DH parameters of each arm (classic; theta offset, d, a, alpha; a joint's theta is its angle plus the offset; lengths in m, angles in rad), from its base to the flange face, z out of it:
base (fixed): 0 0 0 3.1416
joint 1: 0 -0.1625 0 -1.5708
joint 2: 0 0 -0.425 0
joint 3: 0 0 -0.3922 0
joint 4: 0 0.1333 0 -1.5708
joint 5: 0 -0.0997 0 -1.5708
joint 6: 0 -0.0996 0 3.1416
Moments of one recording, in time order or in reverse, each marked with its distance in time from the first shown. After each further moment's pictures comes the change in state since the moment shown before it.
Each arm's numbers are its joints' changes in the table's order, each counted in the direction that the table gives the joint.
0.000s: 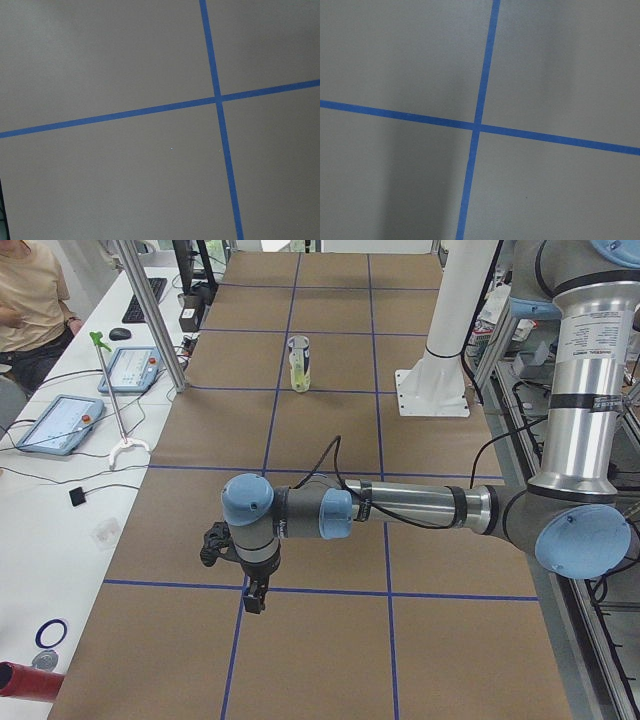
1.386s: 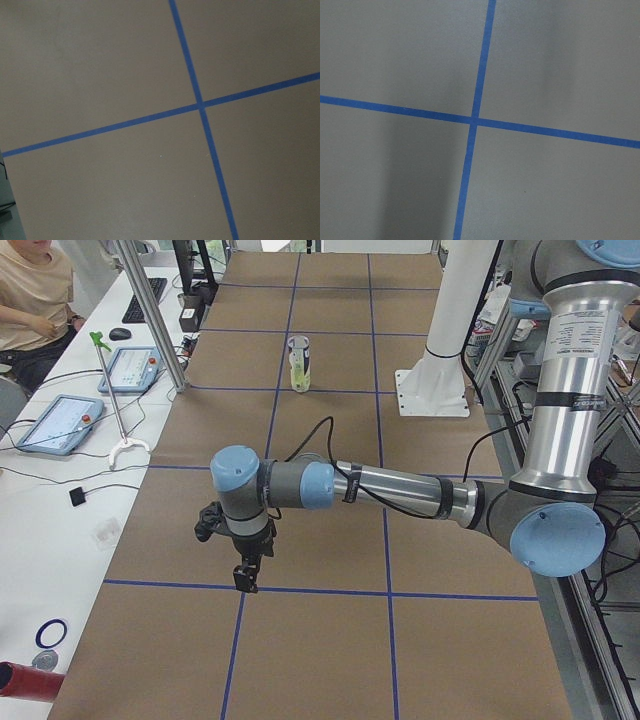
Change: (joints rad) left arm -0.052 -0.016 0.011 0.041 -0.055 0.005; right arm -0.001 -0.012 -0.002 -0.003 -0.002 0.001
